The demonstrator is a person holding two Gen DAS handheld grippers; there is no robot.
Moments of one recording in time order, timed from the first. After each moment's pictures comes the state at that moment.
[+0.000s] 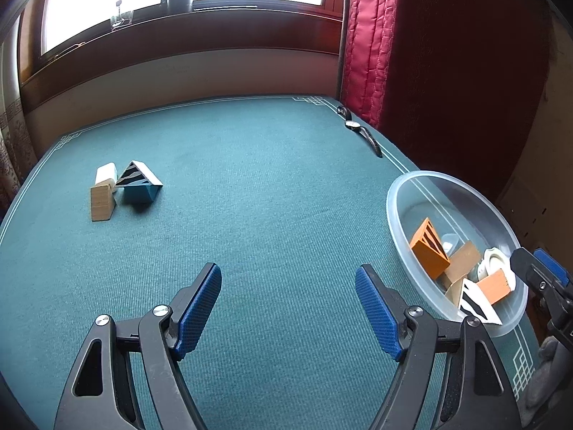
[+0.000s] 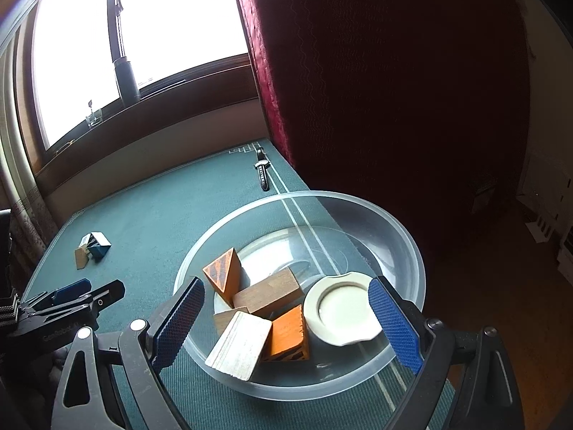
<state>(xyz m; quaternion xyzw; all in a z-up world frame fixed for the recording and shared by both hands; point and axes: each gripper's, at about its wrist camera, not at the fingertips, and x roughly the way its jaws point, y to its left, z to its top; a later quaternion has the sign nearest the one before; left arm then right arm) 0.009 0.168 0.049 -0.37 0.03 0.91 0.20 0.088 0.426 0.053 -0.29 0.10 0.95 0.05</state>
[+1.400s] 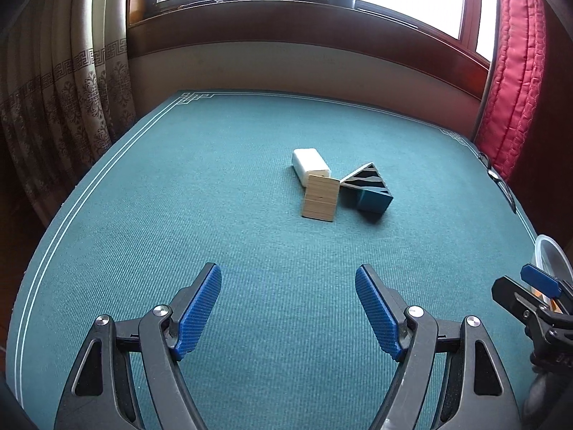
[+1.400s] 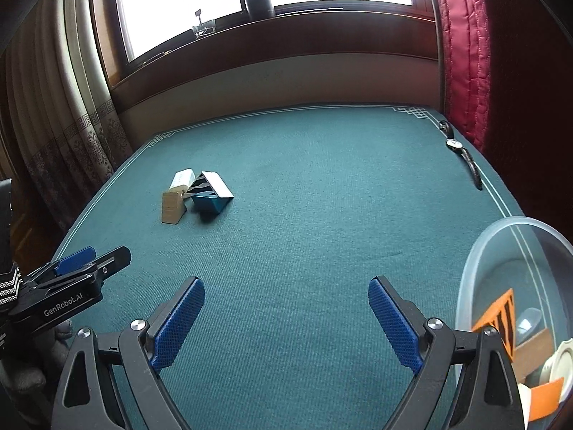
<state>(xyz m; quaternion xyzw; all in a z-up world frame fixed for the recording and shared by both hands) -0.045 -0.014 0.036 -0.38 -0.04 0.93 0.03 -0.024 0.242 0.033 -0.37 0.02 0.92 -0.14</state>
